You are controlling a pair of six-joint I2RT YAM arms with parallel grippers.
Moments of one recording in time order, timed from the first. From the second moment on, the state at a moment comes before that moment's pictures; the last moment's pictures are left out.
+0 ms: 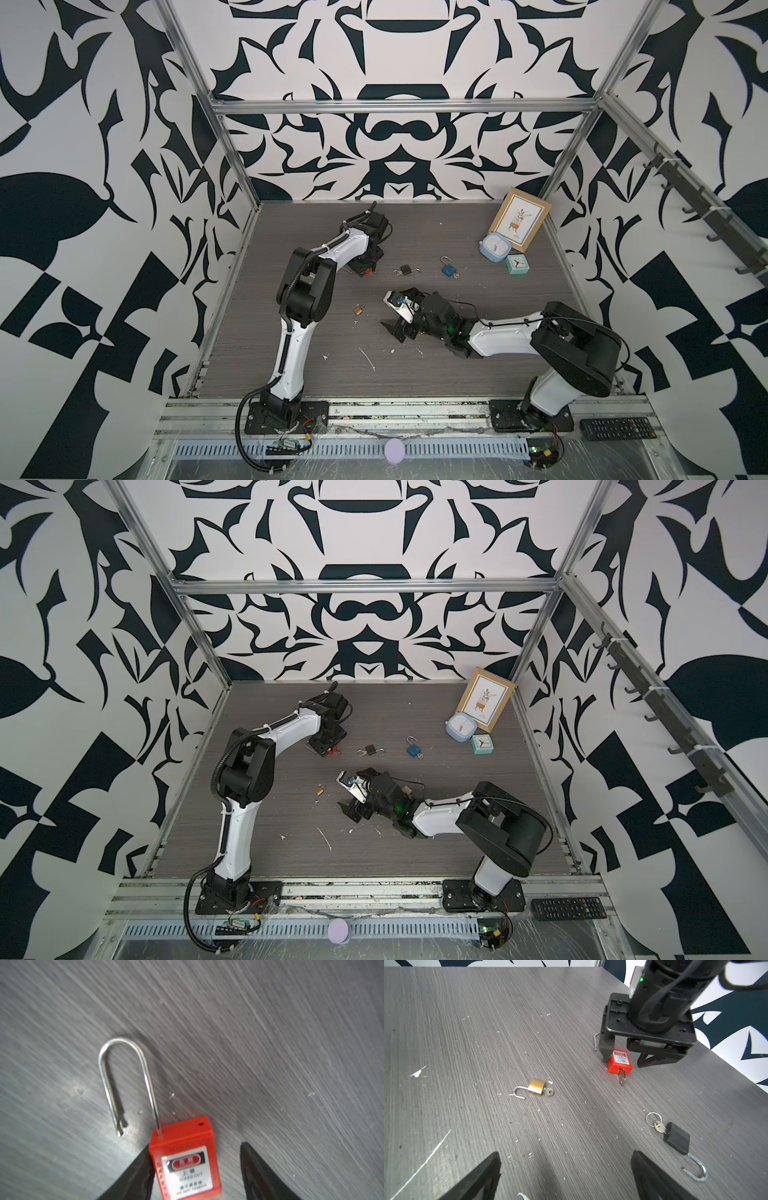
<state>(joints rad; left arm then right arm) -0.49 2.23 1.75 -0.84 -0.19 -1.26 0.93 1.63 0.59 0.59 -0.03 -0.21</state>
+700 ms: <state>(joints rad) -0.54 2.26 1.80 -0.95 -0.23 -1.24 0.93 1.56 0.58 0.59 0.01 -0.20</state>
